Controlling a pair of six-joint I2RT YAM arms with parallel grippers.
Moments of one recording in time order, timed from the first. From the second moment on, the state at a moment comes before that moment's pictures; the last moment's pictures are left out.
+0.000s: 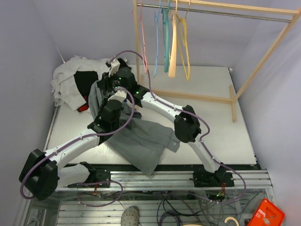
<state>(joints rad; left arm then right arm) -0.65 1.15 0.66 0.21 -0.92 0.33 0.89 2.44 2.26 0.12 -0.10 0.24</state>
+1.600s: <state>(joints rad) -0.38 1.30 1.01 -0.39 -0.63 -0.10 0.86 1.68 1.12 0.38 -0.21 0.15</state>
